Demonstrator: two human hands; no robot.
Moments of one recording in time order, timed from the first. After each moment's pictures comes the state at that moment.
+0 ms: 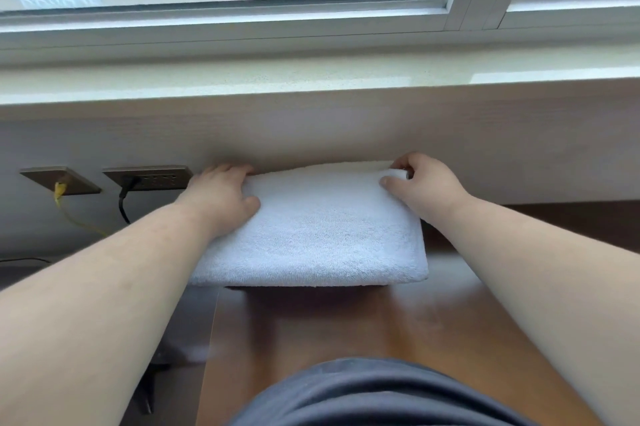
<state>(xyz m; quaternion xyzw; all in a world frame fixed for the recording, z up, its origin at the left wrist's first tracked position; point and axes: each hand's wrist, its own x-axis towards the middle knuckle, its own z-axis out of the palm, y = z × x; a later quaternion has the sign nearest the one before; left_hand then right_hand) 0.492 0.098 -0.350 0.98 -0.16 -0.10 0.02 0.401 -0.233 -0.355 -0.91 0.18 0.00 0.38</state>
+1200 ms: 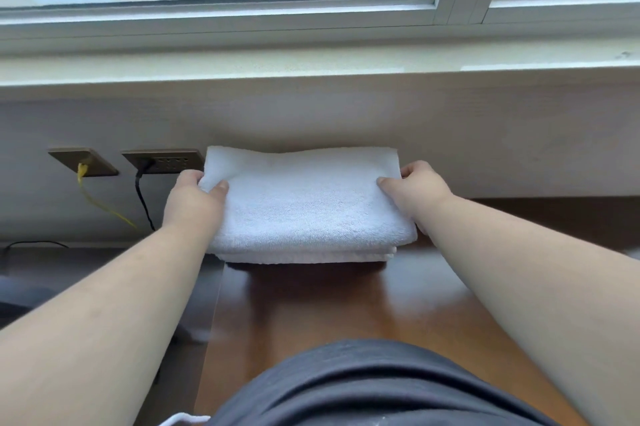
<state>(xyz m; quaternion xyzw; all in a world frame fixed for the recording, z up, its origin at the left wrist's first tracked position) 0.426 0.126 -0.357 0.92 0.17 -0.01 0.35 0.364 -0.207 -0.348 -0.84 0.31 0.05 0.44</state>
